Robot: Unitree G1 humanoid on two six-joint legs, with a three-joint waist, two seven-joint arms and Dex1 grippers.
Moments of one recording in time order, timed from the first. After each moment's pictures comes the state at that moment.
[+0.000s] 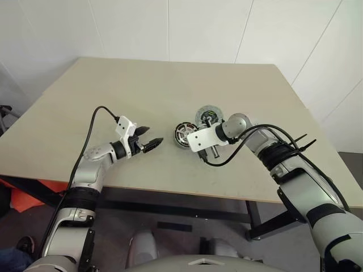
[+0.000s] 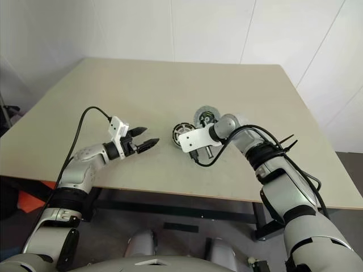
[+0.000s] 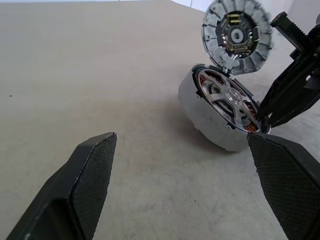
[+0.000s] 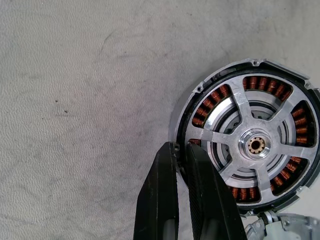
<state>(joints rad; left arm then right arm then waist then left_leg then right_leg) -0.42 0.36 0.03 0.34 -0.31 0.23 -0.87 -0.89 -0.48 0.54 0.64 -0.37 -0.31 1.14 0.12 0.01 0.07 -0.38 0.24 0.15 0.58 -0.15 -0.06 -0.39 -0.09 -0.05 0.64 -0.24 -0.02</state>
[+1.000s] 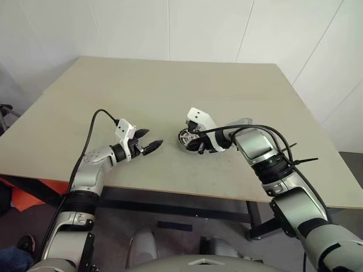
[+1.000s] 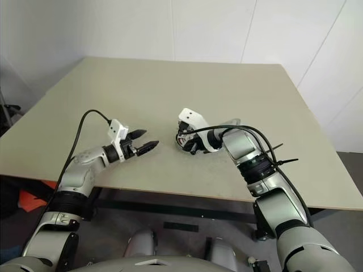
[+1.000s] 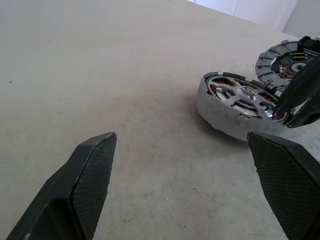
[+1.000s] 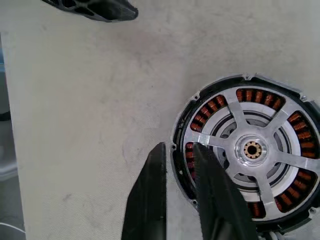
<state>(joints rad) -0.39 0.35 0.04 0.32 -0.31 0.23 -0.86 -0.77 -0.37 0.37 0.17 -0.05 0.87 1.09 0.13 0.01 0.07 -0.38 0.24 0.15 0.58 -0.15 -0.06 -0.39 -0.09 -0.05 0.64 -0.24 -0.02</state>
